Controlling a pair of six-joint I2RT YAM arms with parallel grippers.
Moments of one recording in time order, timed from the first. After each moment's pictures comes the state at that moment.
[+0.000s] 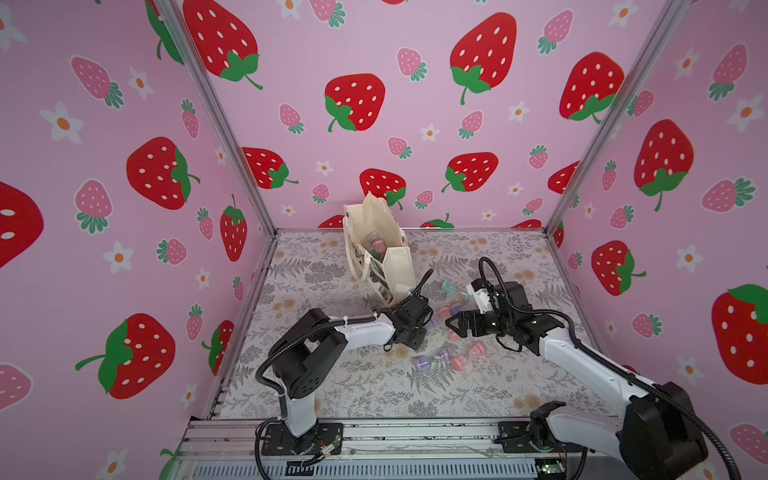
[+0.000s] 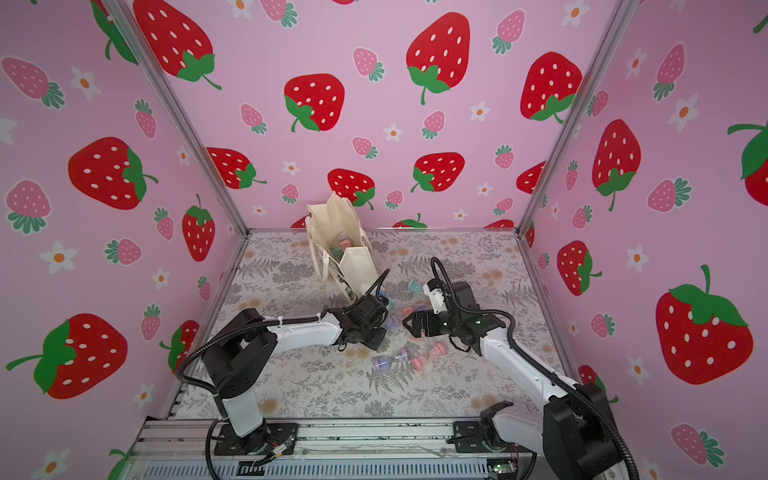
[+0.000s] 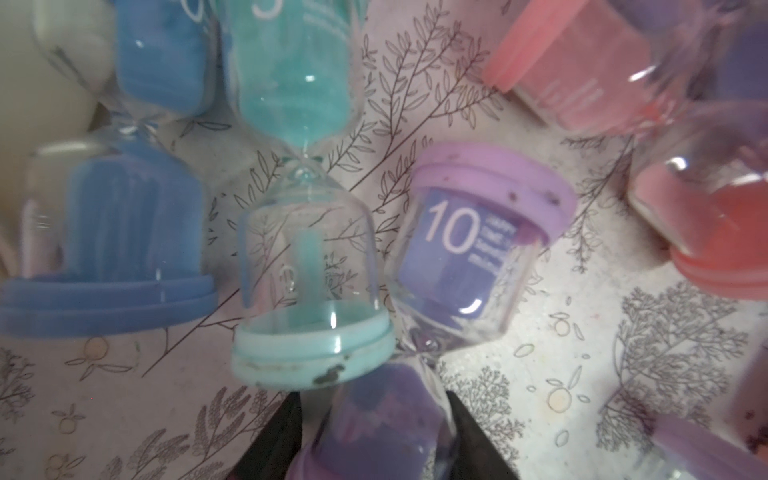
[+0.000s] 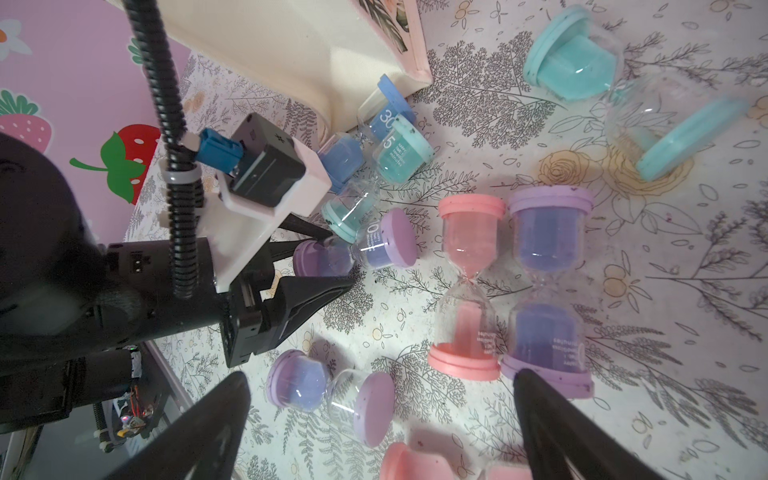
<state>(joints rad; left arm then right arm) -0.83 1.83 1.05 -0.33 -0.08 -0.26 0.50 1.18 0.71 -0.33 -0.43 0.28</state>
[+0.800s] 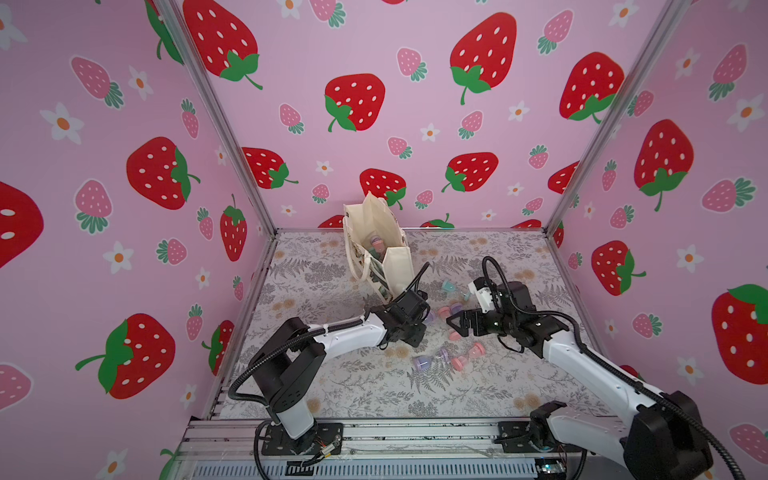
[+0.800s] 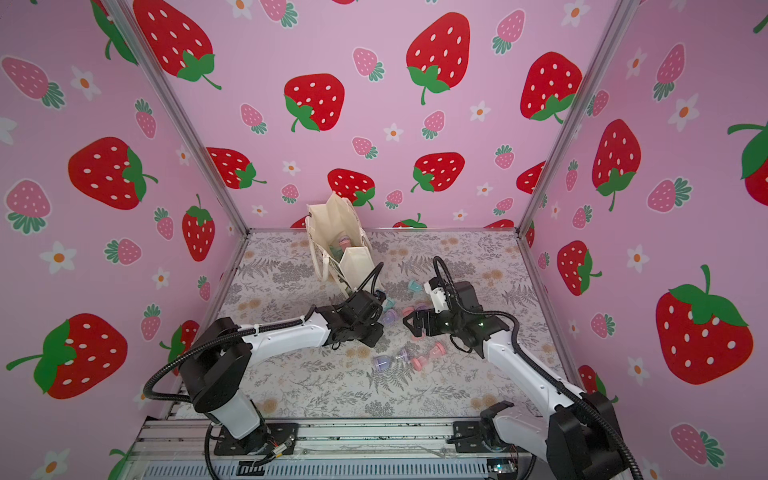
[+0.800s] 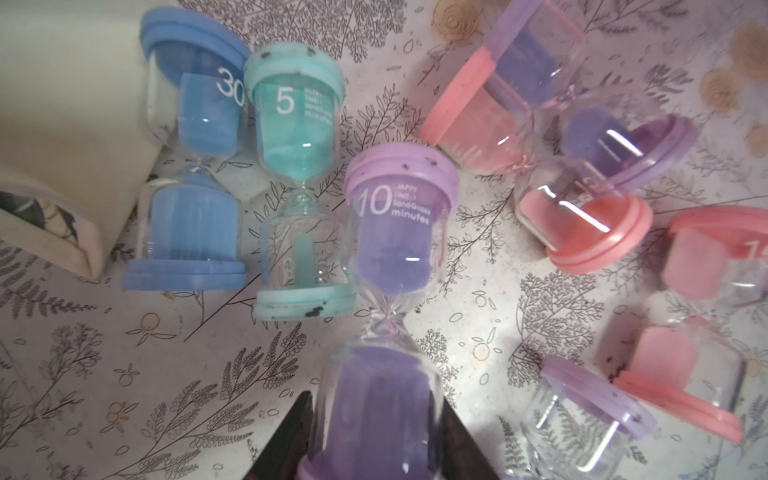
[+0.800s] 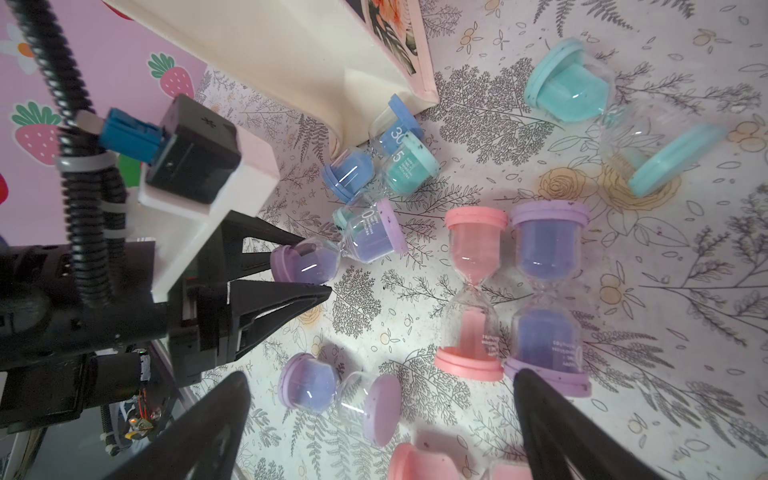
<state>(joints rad) -0.84 1.68 1.04 -0.37 -0.05 -0.27 0.50 1.14 0.71 -0.34 -0.43 0.29</state>
